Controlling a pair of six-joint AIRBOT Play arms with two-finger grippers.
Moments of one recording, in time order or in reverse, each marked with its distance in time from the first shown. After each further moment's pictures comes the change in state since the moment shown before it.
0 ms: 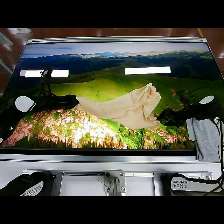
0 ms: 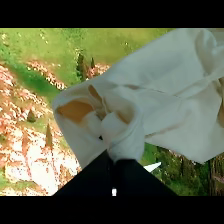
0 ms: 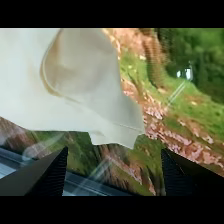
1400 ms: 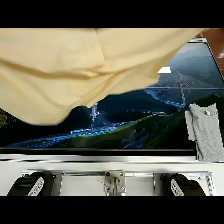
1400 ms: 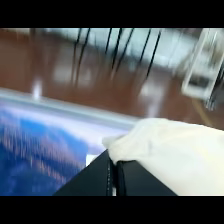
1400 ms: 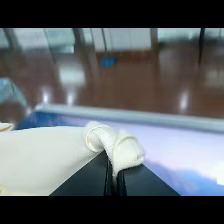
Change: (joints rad) left arm 0.335 0.476 0.631 0.251 -0.205 -0.110; right arm 0.216 0.729 0.649 0.077 -0.360 0.099
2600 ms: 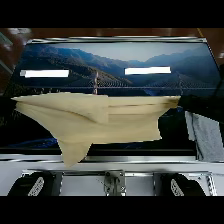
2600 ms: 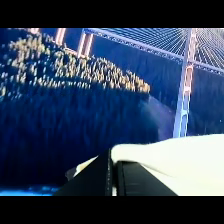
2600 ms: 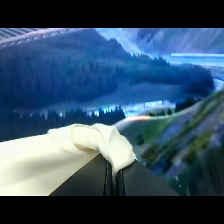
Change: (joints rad) left arm 0.028 -0.026 -0.531 0.171 -0.158 -0.027; right arm 0.002 -0.019 -0.687 -0.493 0.076 0.350
